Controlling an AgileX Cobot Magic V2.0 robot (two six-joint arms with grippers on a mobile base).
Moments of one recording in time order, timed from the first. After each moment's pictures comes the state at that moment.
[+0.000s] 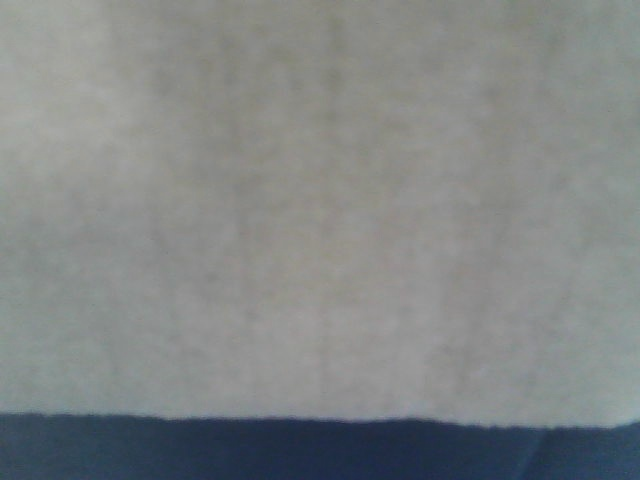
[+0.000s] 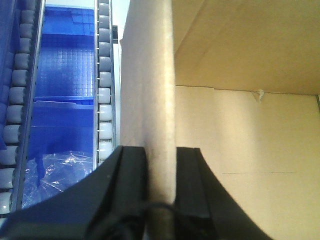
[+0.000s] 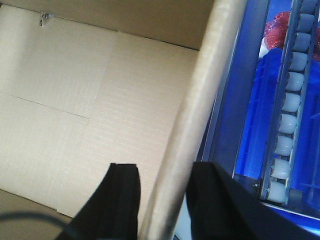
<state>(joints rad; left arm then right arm) -0.27 0.56 -1.04 -0.06 1.09 -0.18 0.26 0.71 -1.10 0.14 1.23 0.04</state>
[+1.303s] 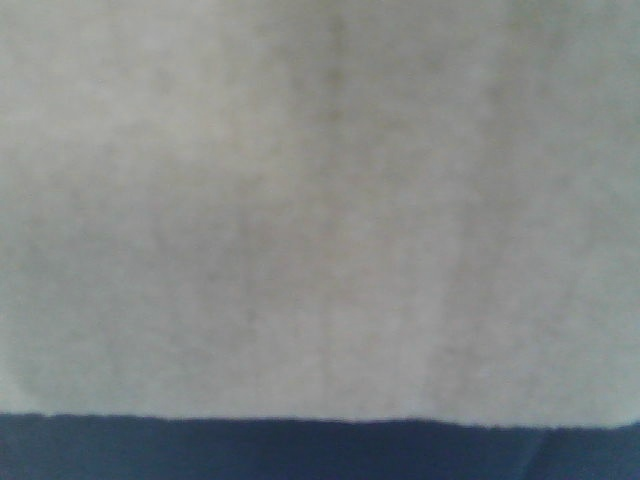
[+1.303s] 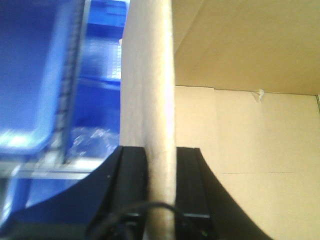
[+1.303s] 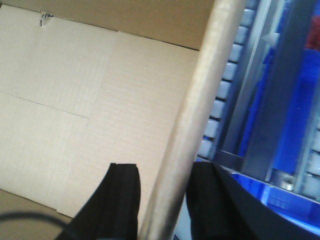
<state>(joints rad) -0.27 0.56 -1.04 -0.06 1.09 -0.18 0.26 0.71 -1.10 0.14 1.23 0.04</state>
